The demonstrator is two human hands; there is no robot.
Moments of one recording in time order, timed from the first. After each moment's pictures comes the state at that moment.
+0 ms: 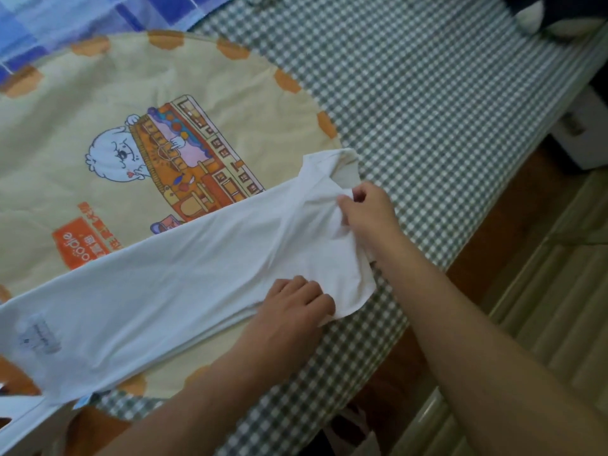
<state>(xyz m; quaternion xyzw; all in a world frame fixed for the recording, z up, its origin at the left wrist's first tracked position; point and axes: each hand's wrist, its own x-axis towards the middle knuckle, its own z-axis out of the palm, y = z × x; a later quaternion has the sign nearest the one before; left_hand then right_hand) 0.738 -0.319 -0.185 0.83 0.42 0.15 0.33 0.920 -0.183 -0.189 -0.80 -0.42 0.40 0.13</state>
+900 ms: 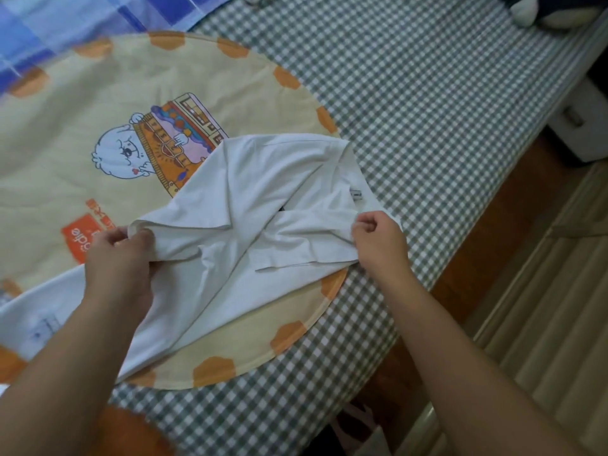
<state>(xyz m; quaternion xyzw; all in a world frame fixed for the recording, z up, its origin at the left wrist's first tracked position) 0.594 -0.255 -0.188 0.08 0.76 0.42 0.49 0.925 -0.244 -0.190 -0.84 -0.37 0.38 0.14</state>
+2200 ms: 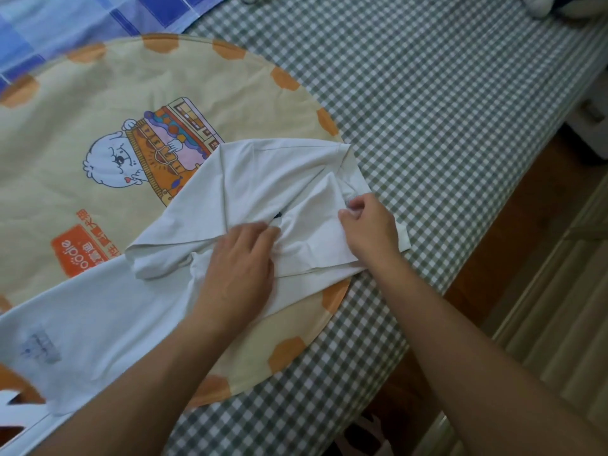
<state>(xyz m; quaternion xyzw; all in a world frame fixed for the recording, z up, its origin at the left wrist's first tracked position) 0.699 -0.265 -0.220 0.79 0.58 0.12 0.18 0.921 -0.205 -0.214 -0.81 -0.46 0.34 0.10</state>
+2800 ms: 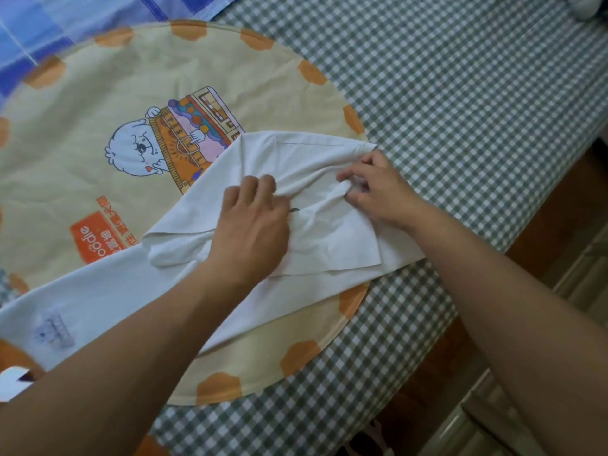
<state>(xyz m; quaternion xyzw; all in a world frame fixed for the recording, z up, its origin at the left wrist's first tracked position) 0.693 -0.208 -0.221 0.82 0.57 0.02 0.05 0.934 -0.134 -0.221 -0.62 -0.69 0.37 0.01</state>
